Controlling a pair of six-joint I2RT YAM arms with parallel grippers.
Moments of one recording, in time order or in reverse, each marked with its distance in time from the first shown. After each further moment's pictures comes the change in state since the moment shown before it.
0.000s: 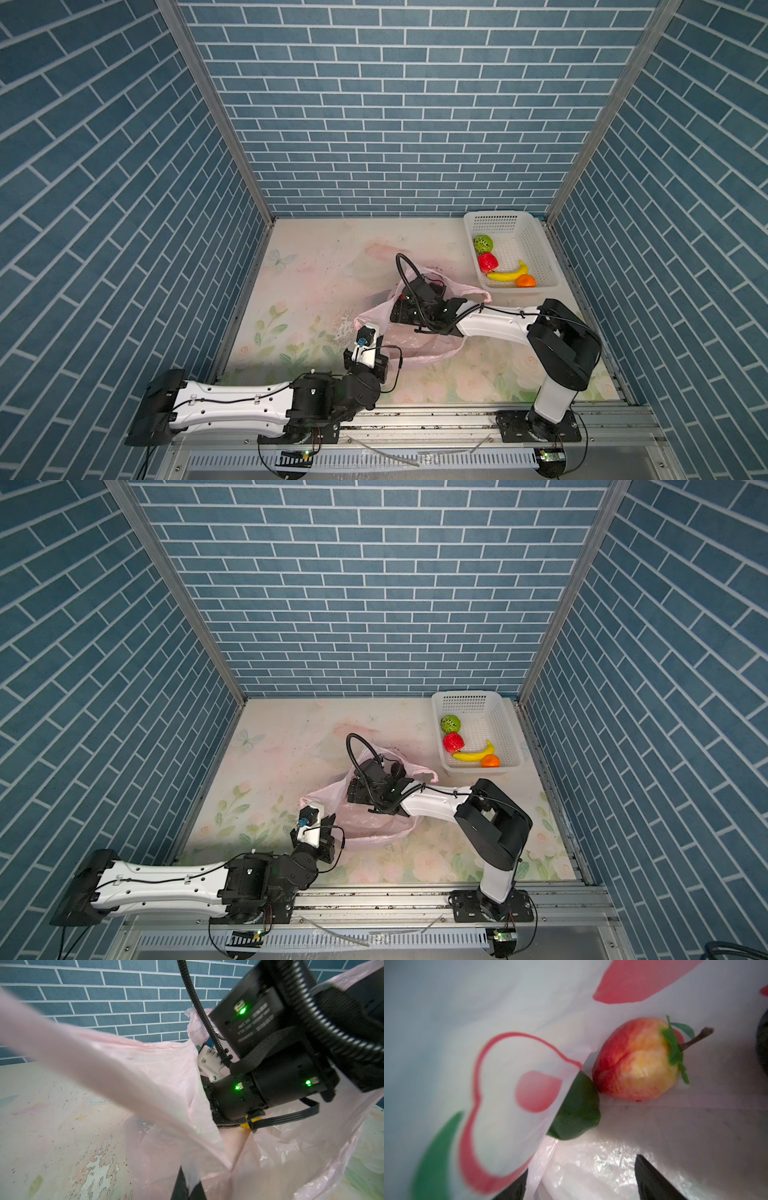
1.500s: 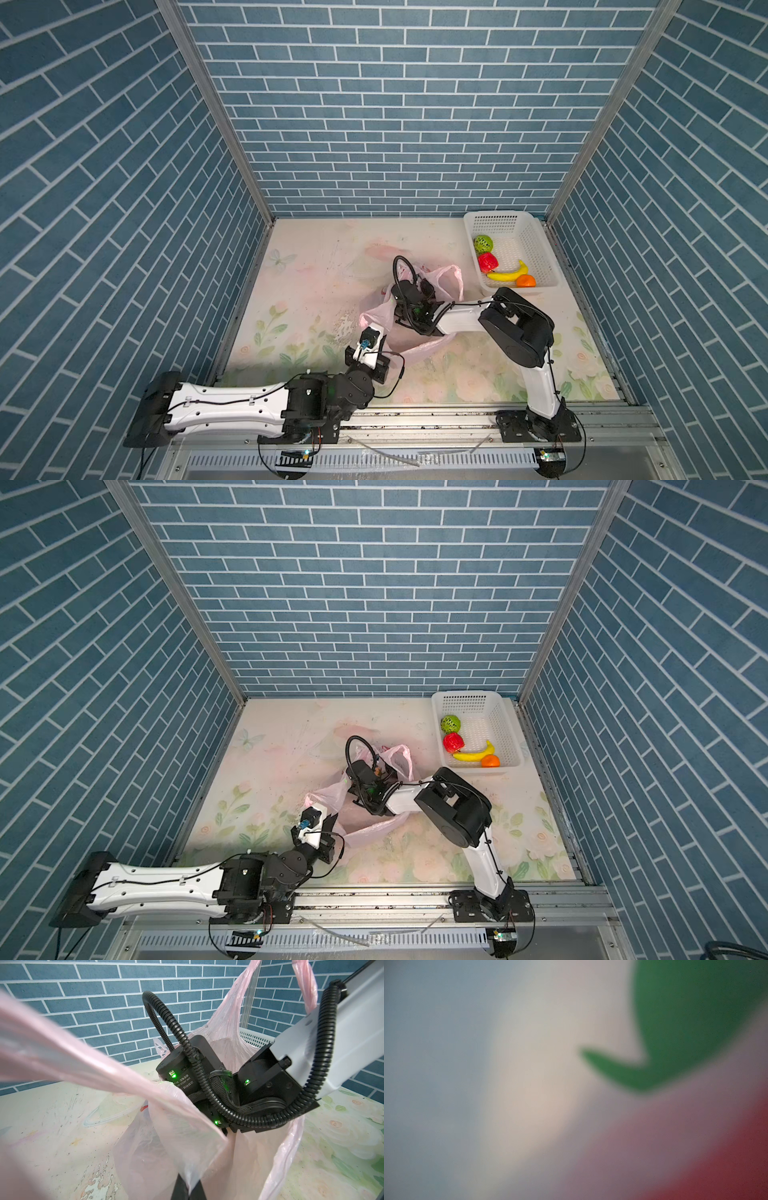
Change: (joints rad) left arm 0.001 -0.047 -0.013 0.097 0.048 0.193; right arm -0.002 0.257 0.066 0.424 0.088 0.219
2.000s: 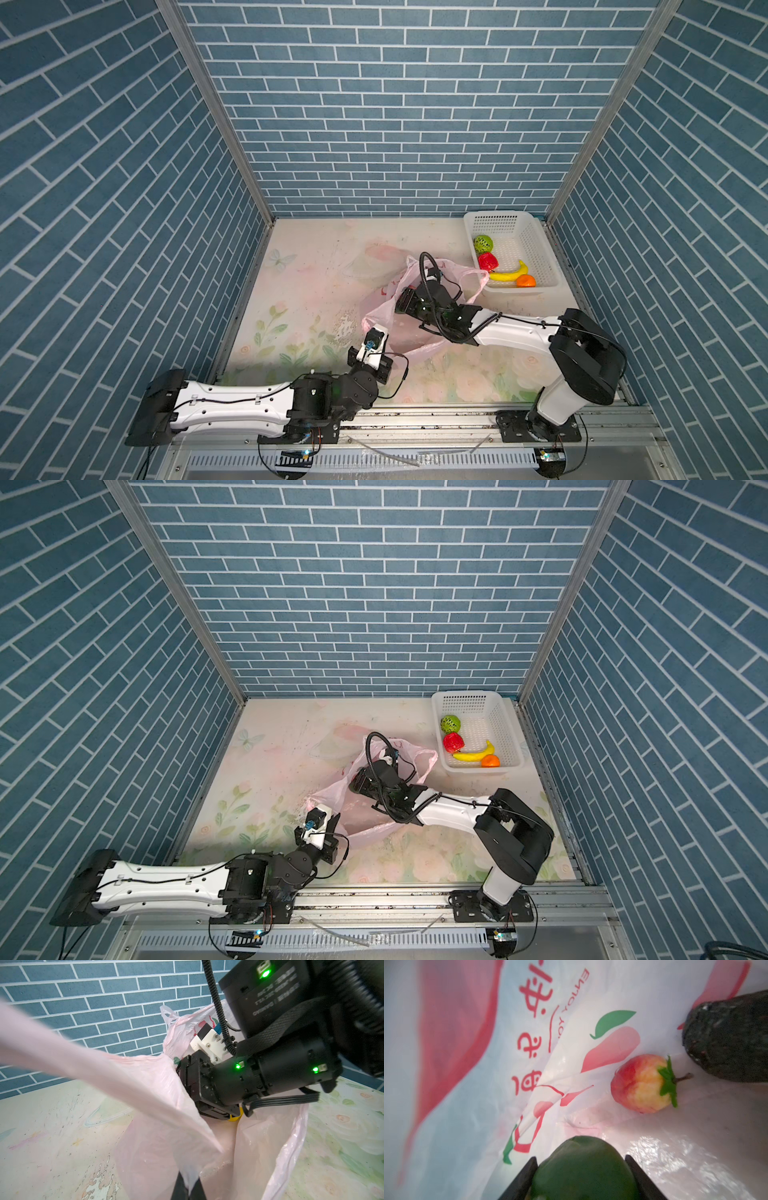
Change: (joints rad) left arm 0.000 0.050 0.000 0.035 -0.006 0.015; right arm 0.011 -0.437 -0.216 -0.231 0.003 -0.045
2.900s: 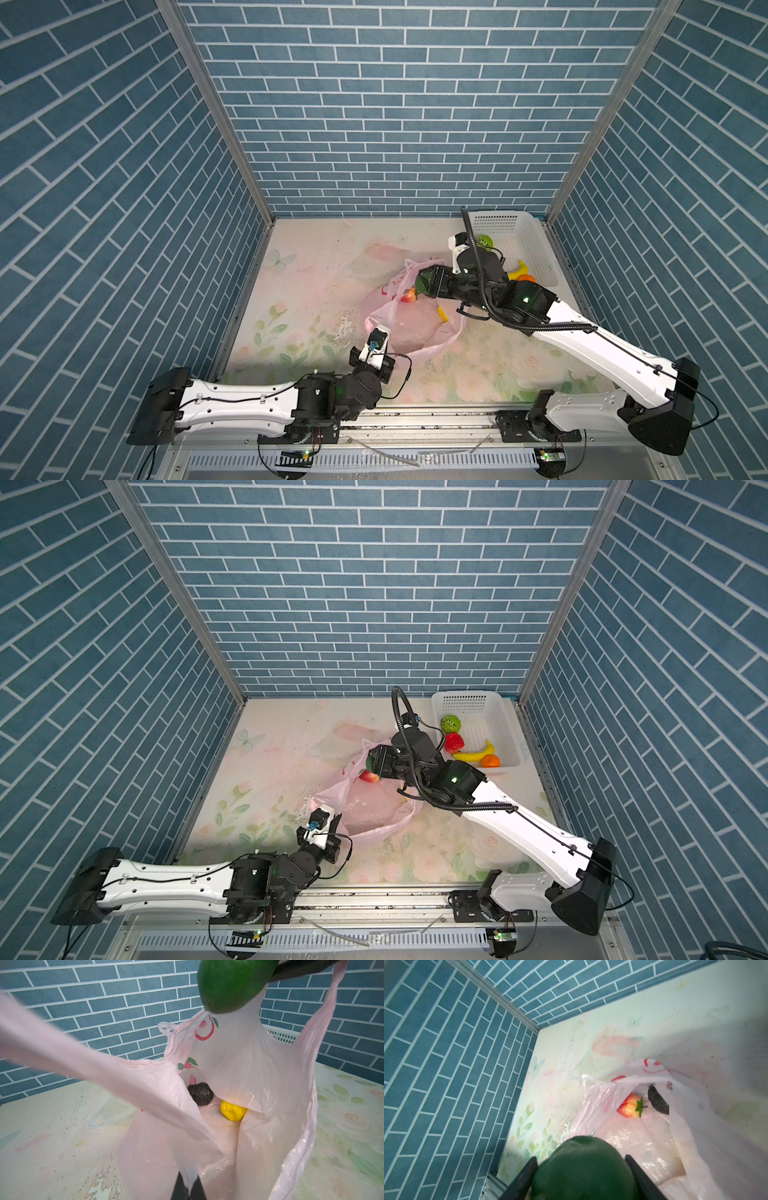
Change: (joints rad) left arm 0.000 0.042 0.002 0.027 -0.018 0.016; right arm -0.062 -0.357 0.375 -0.668 0.002 -0.312
